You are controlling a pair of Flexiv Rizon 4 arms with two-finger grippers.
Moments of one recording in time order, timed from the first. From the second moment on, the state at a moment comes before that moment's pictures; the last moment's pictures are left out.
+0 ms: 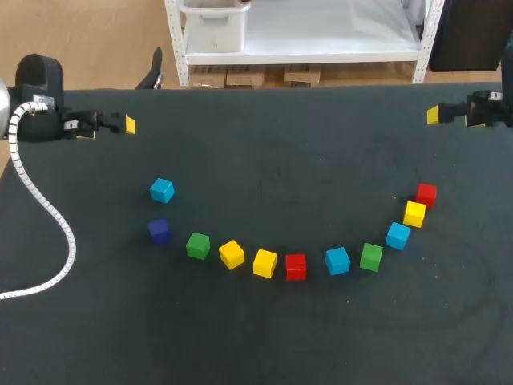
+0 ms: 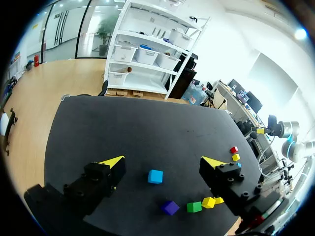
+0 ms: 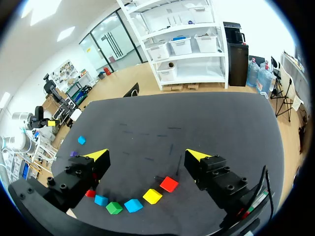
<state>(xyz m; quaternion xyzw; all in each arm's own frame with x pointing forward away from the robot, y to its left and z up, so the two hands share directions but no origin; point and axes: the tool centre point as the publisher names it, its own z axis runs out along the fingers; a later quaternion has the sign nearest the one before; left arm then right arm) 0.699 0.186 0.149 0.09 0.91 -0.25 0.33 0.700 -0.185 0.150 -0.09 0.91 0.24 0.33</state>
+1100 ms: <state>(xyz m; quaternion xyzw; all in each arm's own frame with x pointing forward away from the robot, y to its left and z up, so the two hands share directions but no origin) 0.699 0.186 0.149 0.09 0.91 -0.25 0.33 0.668 -0.130 0.166 -0.36 0.86 0.19 0.30</state>
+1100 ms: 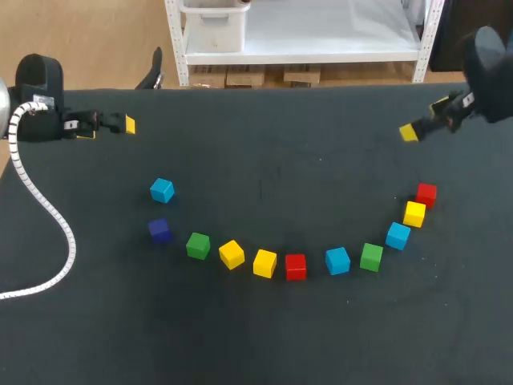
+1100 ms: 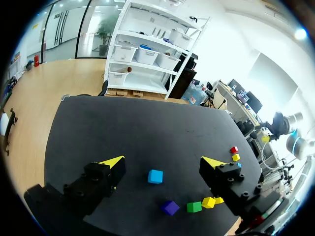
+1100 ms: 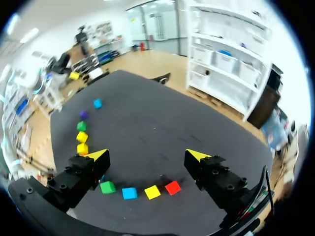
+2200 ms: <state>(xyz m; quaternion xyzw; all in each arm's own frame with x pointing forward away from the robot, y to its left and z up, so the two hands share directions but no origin) 0.699 0.186 0.149 0.09 0.91 -0.25 0.33 0.635 -0.099 0.153 -0.75 0.61 0.18 0.17</state>
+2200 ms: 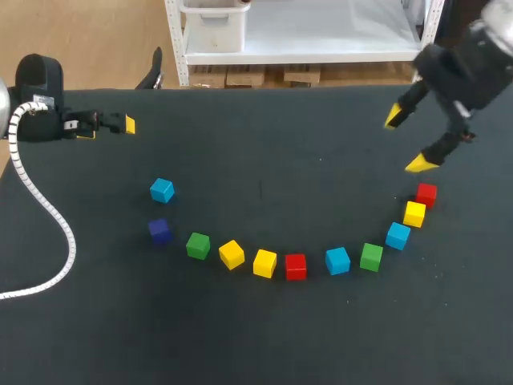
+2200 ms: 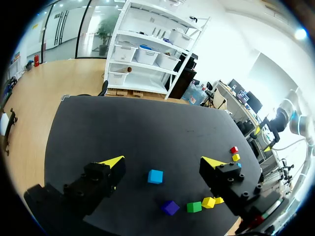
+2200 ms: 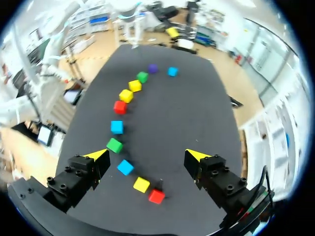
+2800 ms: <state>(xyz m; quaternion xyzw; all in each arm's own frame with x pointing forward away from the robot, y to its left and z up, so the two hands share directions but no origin) 0.699 0.186 0.149 0.09 0.91 -0.25 0.33 0.588 -0.047 0.110 -0.77 0.61 0.20 0.07</state>
